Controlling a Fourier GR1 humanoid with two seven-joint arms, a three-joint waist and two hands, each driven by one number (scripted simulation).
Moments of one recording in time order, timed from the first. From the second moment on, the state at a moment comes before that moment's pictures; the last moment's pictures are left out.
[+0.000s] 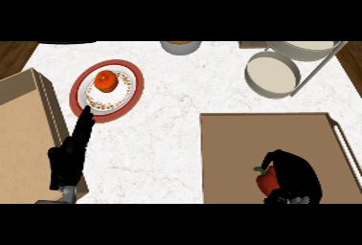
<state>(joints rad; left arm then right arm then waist) 0.01 0.23 -0.15 -1.53 0.01 0.27 0.06 -0.02 -0.42 0.49 -1.75 0.71 0.27 0.94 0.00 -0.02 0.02</state>
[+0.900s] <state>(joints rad) 0.02 0.21 -0.12 -1.54 0.00 0.25 0.09 -0.09 -0.28 0.25 -1.63 0.88 0.07 1.11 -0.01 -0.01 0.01</state>
